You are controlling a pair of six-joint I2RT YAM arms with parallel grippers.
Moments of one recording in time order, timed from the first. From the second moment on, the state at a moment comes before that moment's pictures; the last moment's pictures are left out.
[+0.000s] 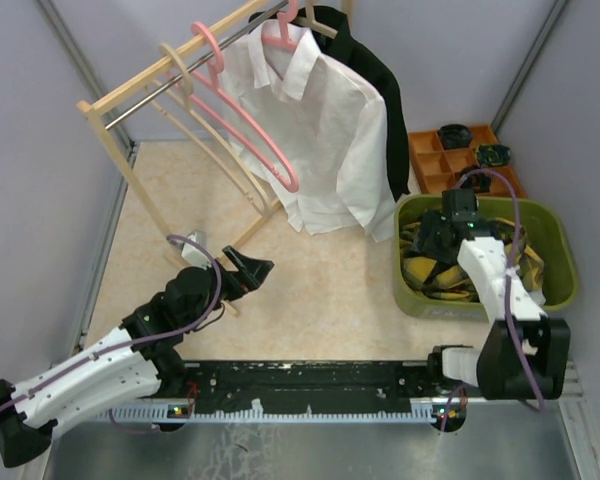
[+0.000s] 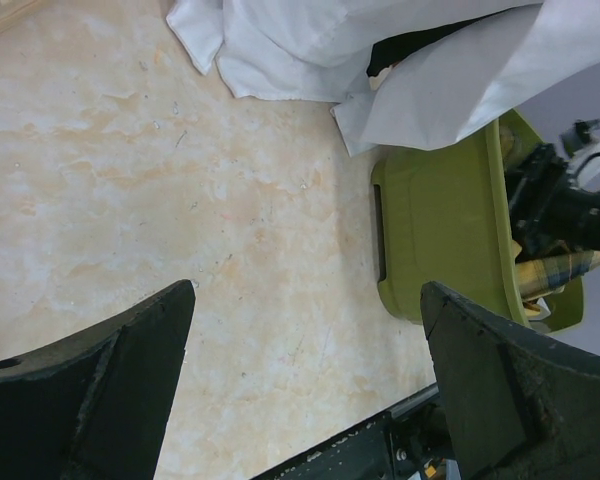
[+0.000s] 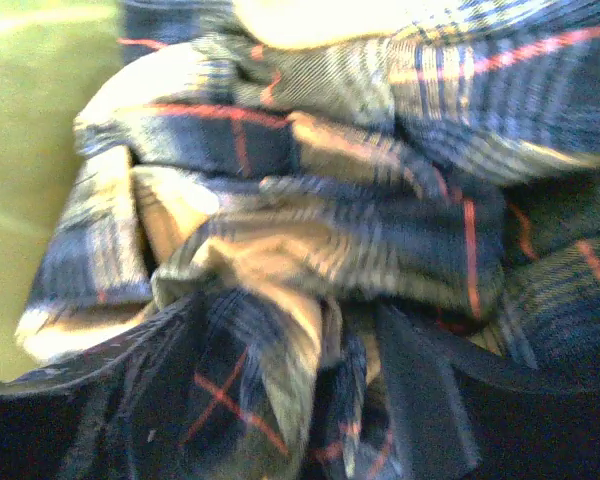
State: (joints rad) left arm -0.92 0.63 0.48 -0.16 -0.40 -1.02; right arm 0.01 1.28 0.86 -0.63 0.07 0.37
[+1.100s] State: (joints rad) left arm -0.92 0.64 0.48 -0.17 -0.41 -1.01; right arm 0.01 0.86 1.01 -0.72 -0.09 0.43
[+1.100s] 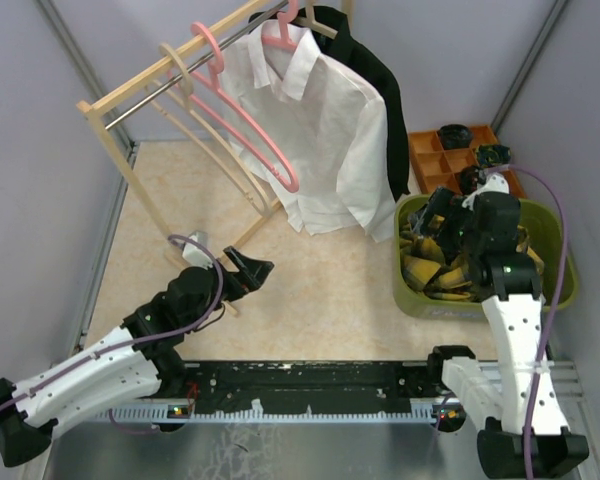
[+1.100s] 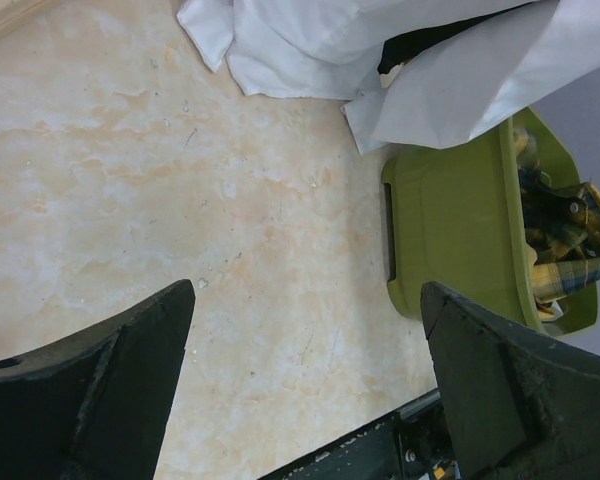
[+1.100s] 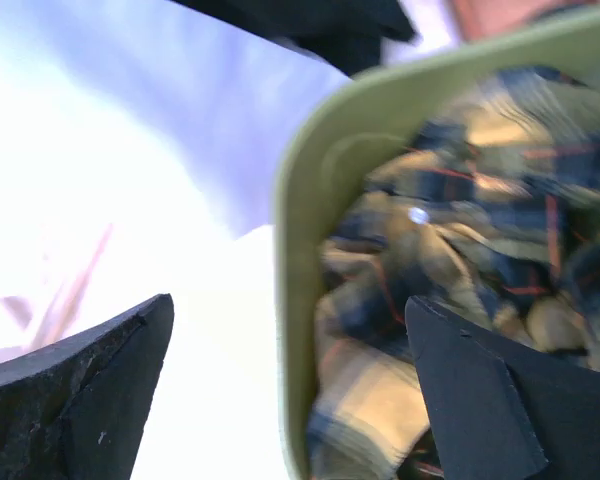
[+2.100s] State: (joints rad) left arm -0.92 0.55 0.50 -0.20 -0.47 -0.96; right arm 0.01 0.87 1.05 -0.25 -0.67 0.60
